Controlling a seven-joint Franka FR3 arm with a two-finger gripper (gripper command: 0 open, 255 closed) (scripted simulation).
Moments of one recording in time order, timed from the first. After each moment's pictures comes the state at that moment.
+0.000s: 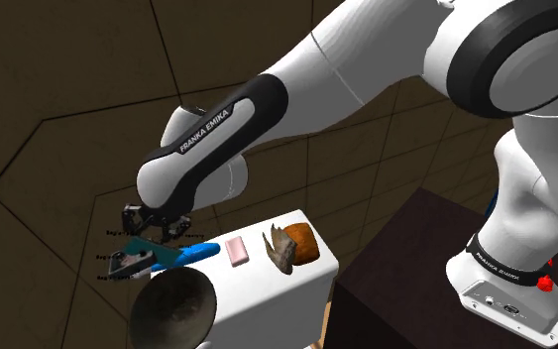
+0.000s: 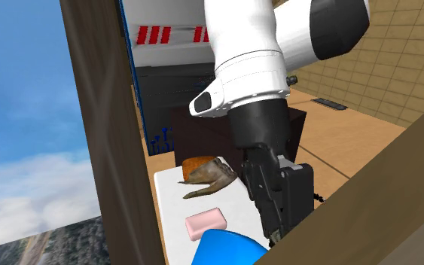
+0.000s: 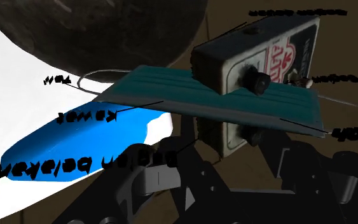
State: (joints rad) arm 0.84 0.62 -0.08 -1.68 0.73 2.77 0.69
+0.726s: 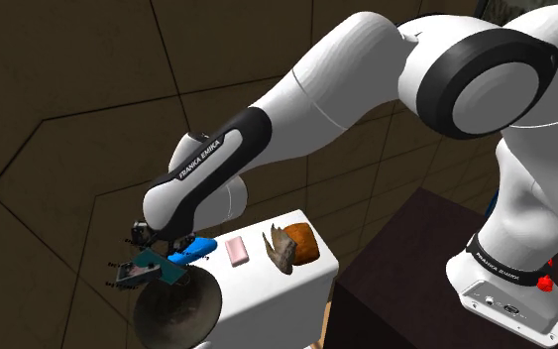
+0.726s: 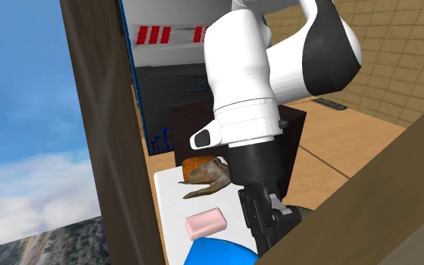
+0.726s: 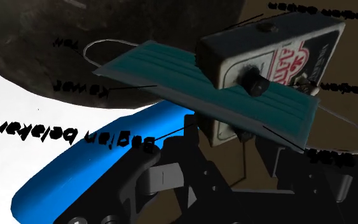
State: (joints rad) arm 0.80 0.73 -0.02 -1.64 0.79 2.84 0.61
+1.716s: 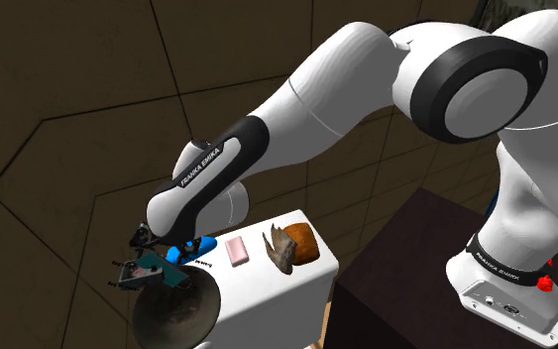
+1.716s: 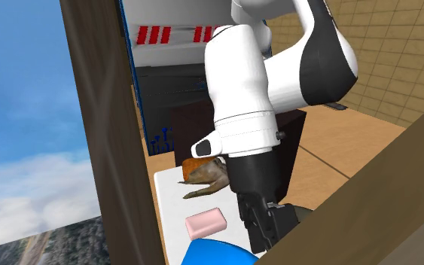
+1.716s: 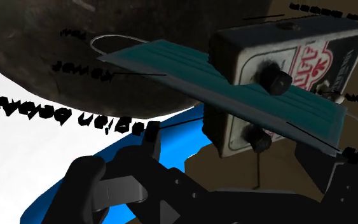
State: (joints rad) arm 0.78 0.75 0.00 -1.64 0.81 2.86 0.58
